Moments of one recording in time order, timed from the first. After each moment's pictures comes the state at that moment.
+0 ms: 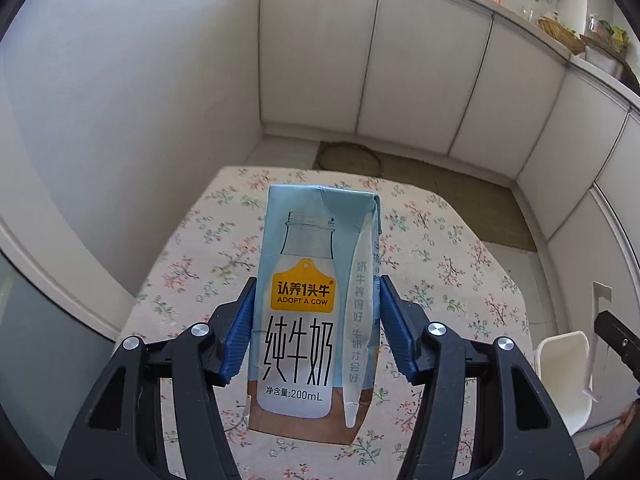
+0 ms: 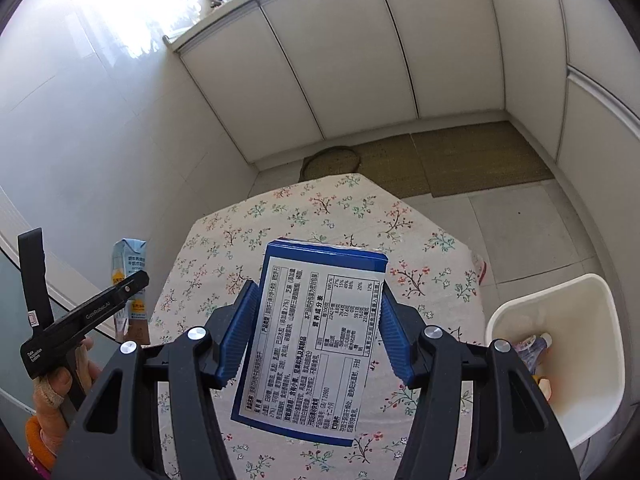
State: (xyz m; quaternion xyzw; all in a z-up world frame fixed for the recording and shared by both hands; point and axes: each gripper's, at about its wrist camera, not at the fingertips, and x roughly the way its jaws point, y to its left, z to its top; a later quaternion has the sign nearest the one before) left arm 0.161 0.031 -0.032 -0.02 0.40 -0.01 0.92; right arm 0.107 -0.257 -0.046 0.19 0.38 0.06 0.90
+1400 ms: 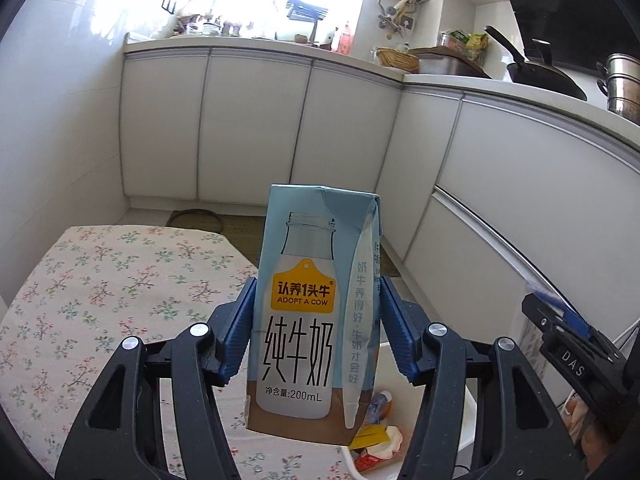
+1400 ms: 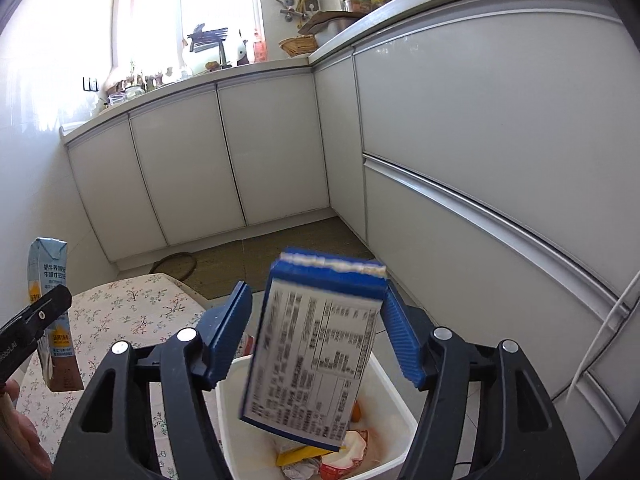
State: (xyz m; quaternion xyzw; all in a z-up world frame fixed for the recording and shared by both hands) left arm 0.041 -0.225 -0.023 -0.03 0.26 -0.22 0.94; right arm -0.036 -0.451 -0.042 0.13 0.23 -0.21 0.94
